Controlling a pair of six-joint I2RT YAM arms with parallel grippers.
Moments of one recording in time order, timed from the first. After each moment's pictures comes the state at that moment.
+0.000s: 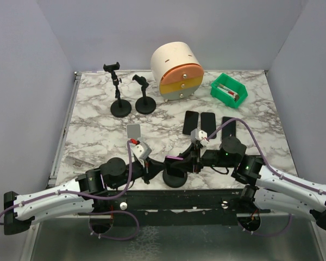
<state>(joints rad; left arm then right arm) -1.21 0.54 0.46 -0.08 -0.16 -0.35 1.02 0.84 0.59 0.19 -0.48 0.13</state>
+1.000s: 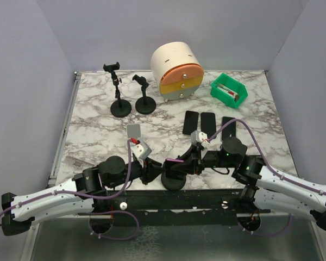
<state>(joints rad) -1.21 0.53 0.51 -0.19 -0.12 -0.35 1.02 0.84 0.59 0.20 -0.53 0.13</state>
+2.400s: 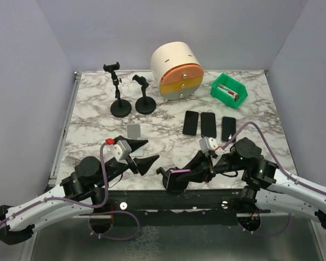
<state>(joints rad) -1.13 0.39 0.54 -0.05 -0.12 -0.04 1.09 0.75 0.69 0.07 -0.62 0.10</state>
